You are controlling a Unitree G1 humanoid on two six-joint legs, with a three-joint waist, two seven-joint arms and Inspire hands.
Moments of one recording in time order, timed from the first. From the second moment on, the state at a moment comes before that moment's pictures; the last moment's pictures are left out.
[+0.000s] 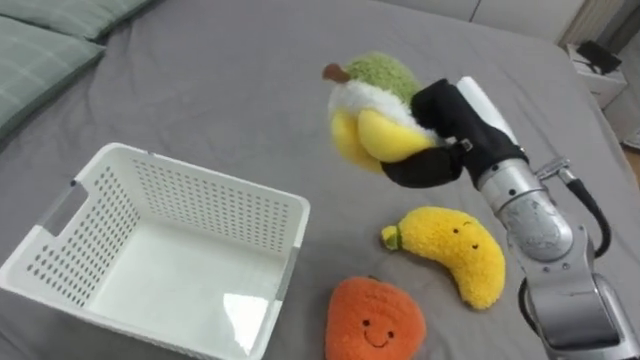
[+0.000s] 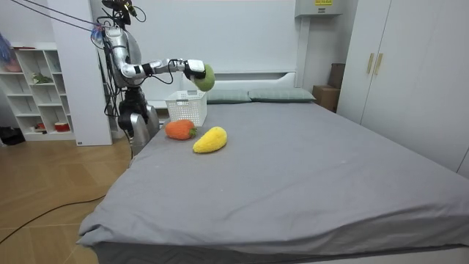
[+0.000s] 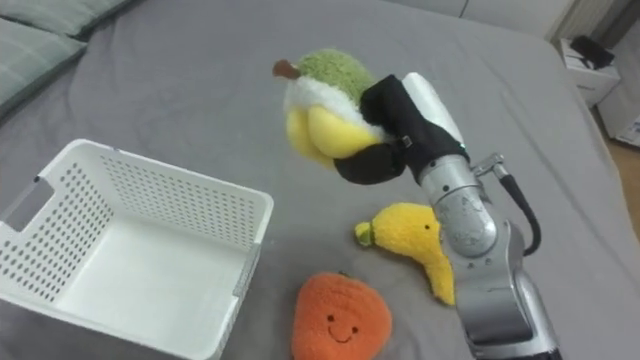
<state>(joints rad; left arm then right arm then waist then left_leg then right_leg) 0.17 0.18 0.15 1.09 0.08 0.12 0.11 -0.17 -0.30 0.16 -0.18 -0.41 0.22 0.26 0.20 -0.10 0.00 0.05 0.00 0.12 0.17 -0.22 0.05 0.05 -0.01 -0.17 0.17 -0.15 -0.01</state>
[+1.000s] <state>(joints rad) 0.09 0.19 0.09 1.08 0.07 0.14 0.10 -0.26 -0.23 0.45 -0.16 -0.47 0.26 0.43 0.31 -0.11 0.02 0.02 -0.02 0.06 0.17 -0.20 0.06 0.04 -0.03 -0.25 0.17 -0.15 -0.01</state>
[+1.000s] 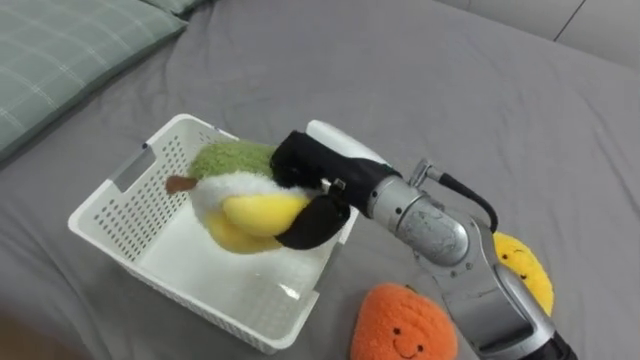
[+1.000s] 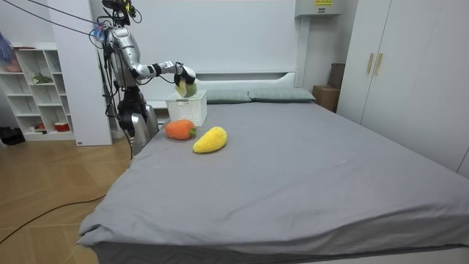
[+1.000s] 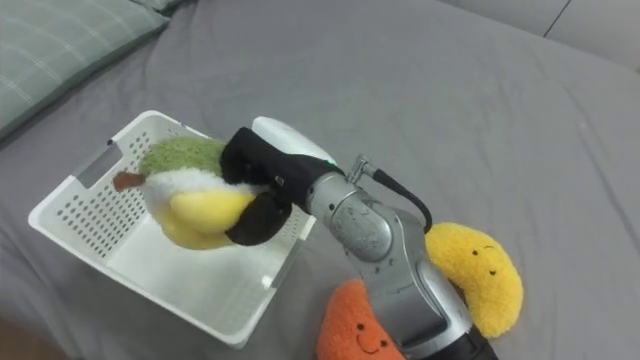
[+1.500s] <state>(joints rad) 0.07 0.19 0.09 1.08 0.08 0.14 0.15 -0.26 -0.24 0.45 -0.16 -0.48 0.26 0.43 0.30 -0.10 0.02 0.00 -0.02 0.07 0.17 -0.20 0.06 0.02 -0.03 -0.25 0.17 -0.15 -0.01</state>
